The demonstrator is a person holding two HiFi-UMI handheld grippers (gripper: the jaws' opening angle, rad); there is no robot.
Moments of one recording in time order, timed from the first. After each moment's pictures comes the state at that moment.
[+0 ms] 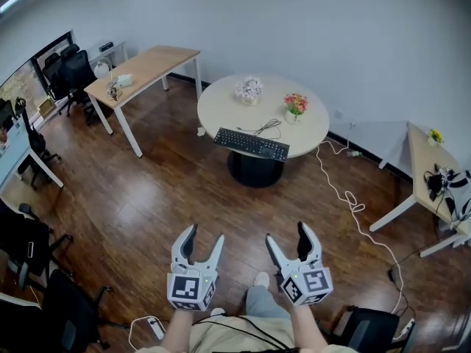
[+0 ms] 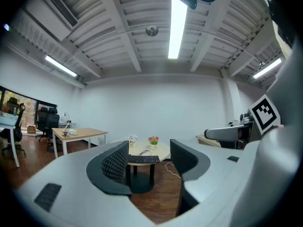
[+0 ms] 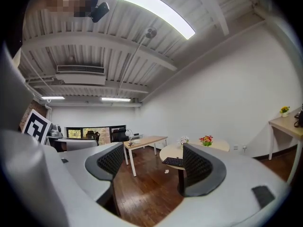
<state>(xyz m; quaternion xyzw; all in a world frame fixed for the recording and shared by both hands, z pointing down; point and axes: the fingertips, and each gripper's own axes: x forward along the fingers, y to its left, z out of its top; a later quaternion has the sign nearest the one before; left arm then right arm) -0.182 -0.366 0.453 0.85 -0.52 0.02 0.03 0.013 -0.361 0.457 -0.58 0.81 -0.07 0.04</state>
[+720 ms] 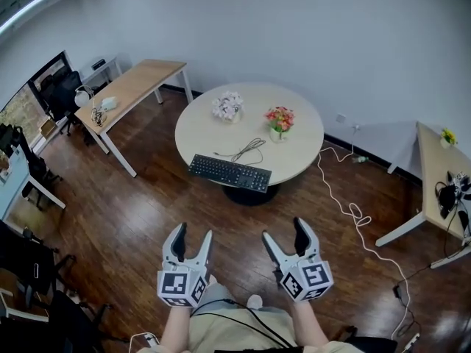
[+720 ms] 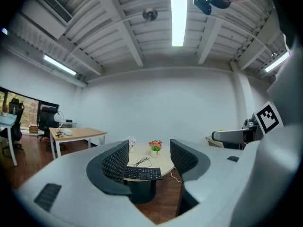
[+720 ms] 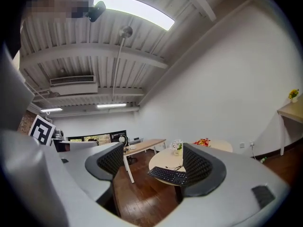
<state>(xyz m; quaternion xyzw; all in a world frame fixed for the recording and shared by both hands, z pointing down) -0.028 -0.553 0.456 0.83 -0.55 0.03 0.03 0.192 -0.548 0.465 -0.56 0.82 -0.11 0.08</state>
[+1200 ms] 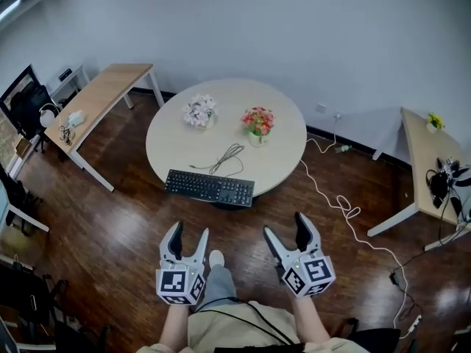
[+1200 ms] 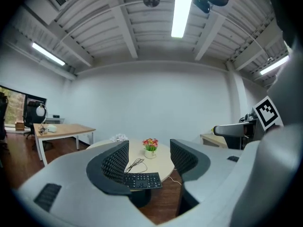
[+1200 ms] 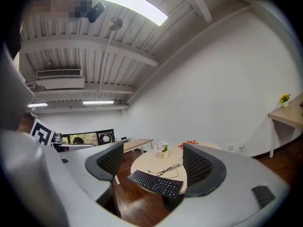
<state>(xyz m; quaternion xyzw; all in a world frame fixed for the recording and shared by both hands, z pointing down) 0.018 -0.685 0.487 0.86 -0.51 0.05 0.05 0.249 -0.653 0.485 -0.61 0.78 -0.11 0.06</state>
